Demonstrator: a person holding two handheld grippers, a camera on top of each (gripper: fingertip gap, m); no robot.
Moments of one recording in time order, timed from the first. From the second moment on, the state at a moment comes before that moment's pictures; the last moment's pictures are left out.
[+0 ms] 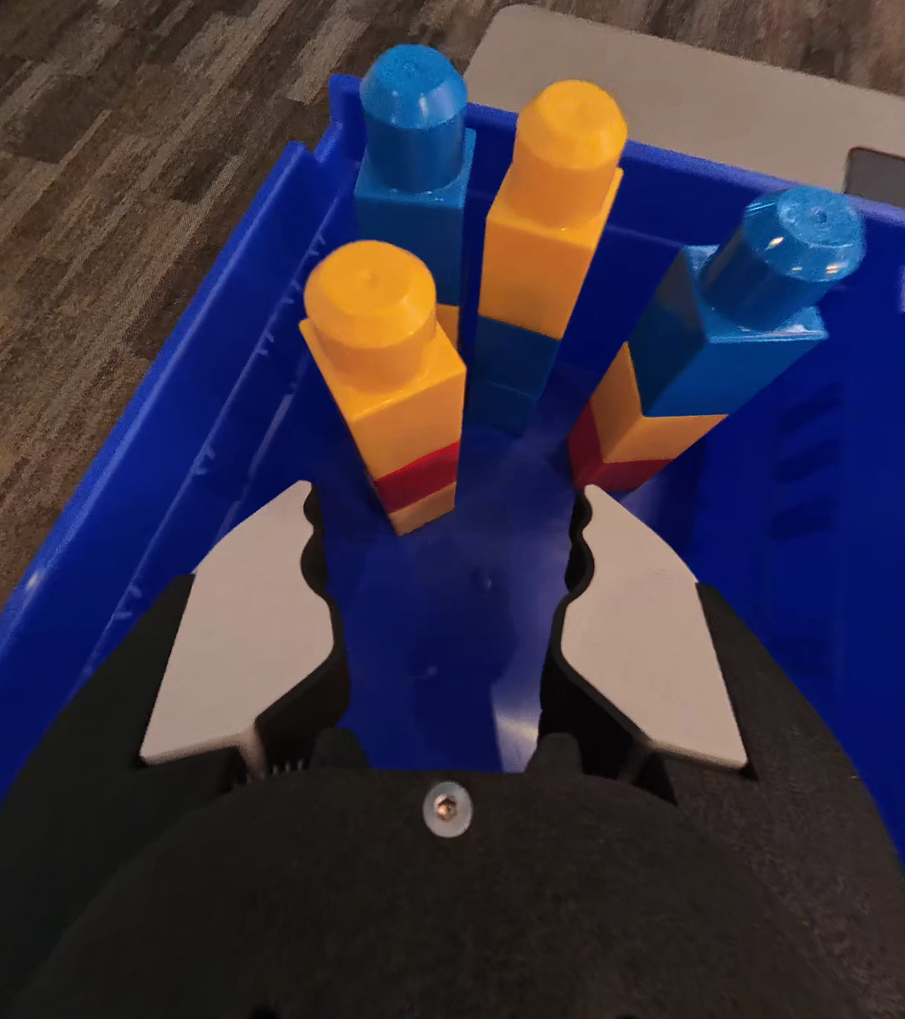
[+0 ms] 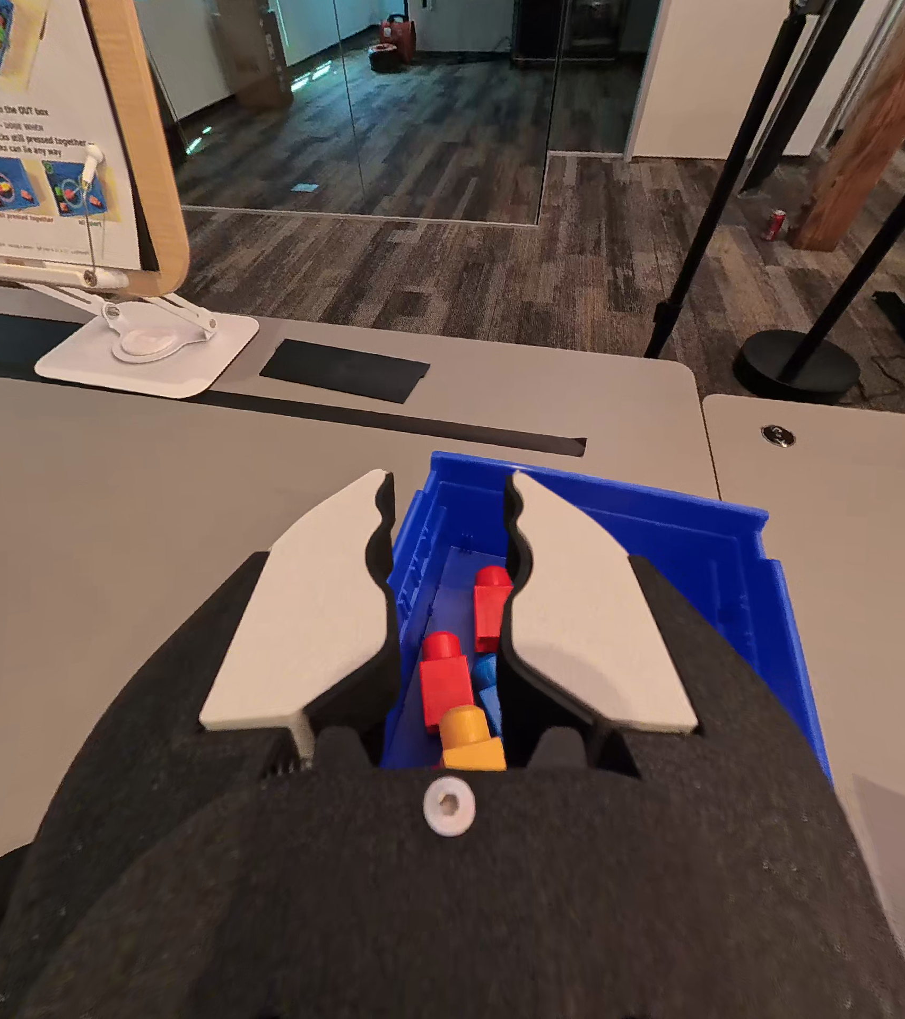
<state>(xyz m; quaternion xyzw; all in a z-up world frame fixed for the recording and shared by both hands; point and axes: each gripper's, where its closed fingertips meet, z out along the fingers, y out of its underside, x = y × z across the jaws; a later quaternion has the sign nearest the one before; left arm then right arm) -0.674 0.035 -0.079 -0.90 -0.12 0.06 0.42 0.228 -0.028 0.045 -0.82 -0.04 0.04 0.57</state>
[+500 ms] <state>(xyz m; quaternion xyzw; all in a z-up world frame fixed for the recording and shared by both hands) -0.719 0.051 -0.107 -0.90 -0.13 0.15 0.39 0.235 -0.029 0.032 -0.83 -0.03 0.05 0.55</state>
